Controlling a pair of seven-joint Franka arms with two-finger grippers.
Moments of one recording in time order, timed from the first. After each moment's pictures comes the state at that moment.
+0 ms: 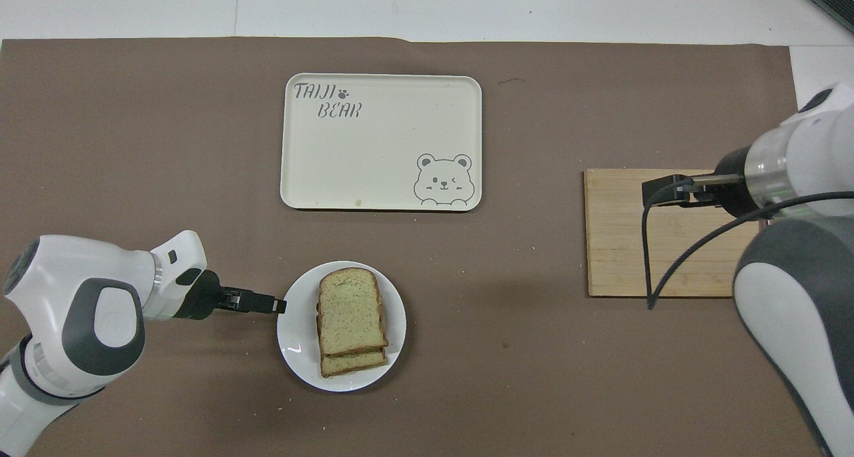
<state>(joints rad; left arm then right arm) -0.19 -0.08 0.06 -2.47 -0.72 2.14 0.51 0.16 -0.05 -0.05 -1.75 0.02 1.76 0.11</state>
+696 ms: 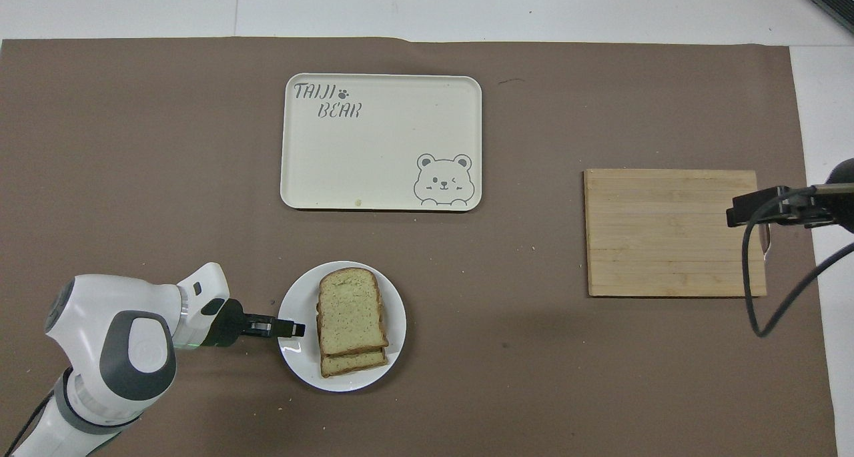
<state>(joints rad) -0.26 -0.10 0.05 -2.60 -0.87 2.22 0.58 0.07 -0.08 -0.08 -1.64 0.02 1.54 0.03</state>
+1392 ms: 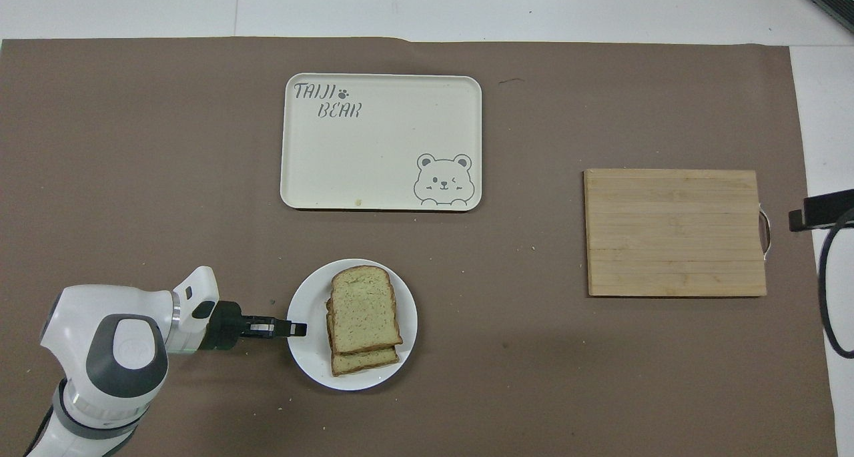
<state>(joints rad) -0.23 -0.10 0.07 -2.60 -1.03 2.14 0.66 0.08 -0.09 -0.14 -1.53 0.02 1.44 0.03</state>
